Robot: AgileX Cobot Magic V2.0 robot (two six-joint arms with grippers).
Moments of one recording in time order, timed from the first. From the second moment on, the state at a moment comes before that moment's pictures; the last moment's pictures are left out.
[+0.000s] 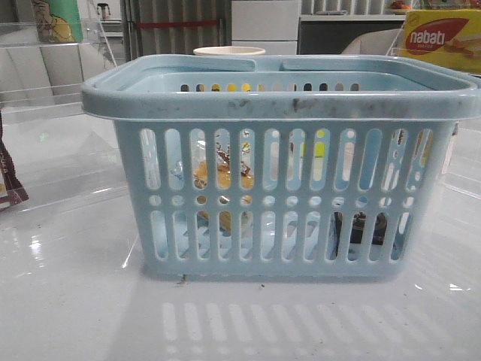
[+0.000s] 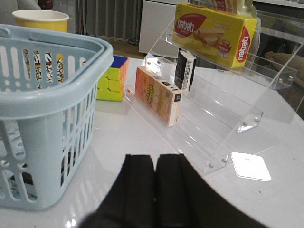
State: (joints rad) left arm -0.10 0.00 0.01 -0.07 0.07 0.05; right arm 0.01 0.02 -0.06 0.06 0.19 -0.12
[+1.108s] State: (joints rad) left arm -0.10 0.00 0.01 -0.07 0.07 0.05; right arm 0.00 -0.01 0.03 0.05 0.03 0.00
